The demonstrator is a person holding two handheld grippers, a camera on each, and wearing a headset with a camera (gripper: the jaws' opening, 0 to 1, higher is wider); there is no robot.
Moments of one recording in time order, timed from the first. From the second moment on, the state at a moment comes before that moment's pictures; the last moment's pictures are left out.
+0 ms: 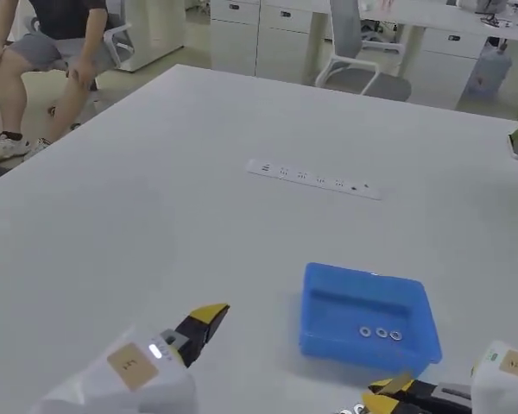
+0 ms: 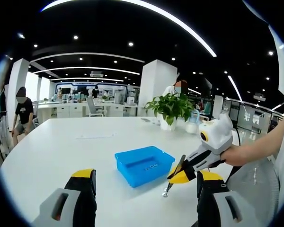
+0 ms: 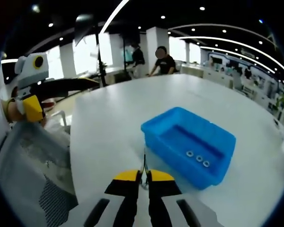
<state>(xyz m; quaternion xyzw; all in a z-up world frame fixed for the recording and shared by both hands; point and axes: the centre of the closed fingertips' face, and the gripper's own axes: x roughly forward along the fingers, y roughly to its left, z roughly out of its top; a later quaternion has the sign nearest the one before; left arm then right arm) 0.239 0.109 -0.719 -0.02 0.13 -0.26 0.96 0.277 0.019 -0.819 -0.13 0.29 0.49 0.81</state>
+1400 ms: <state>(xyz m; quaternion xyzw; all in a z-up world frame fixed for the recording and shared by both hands) 0.239 0.110 -0.717 -0.03 0.13 -0.26 0.96 0.335 0.020 -0.746 -0.07 0.25 0.47 0.84</state>
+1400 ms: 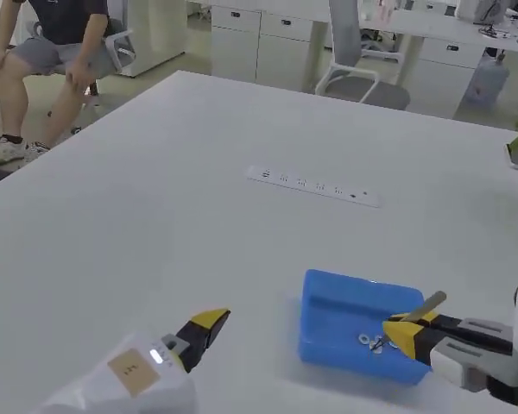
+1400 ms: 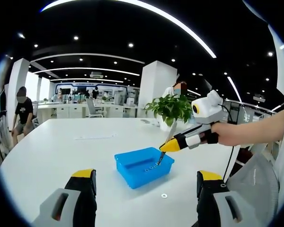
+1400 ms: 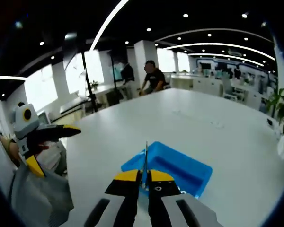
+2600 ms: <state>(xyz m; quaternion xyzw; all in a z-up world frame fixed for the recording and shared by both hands) 0.240 0.114 -0.718 -0.03 0.13 -0.25 0.96 0.379 0.042 -0.801 -0.09 0.32 0.47 0.82</state>
